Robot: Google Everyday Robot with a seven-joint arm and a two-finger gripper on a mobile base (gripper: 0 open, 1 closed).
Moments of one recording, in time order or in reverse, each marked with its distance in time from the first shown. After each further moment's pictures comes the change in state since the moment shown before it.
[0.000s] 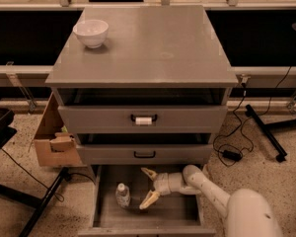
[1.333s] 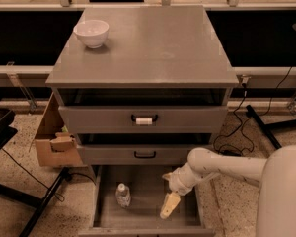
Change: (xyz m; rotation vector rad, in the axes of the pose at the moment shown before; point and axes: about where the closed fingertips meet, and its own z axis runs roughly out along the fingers) arm -0.071 0.073 -0.131 -0.039 0.657 0.198
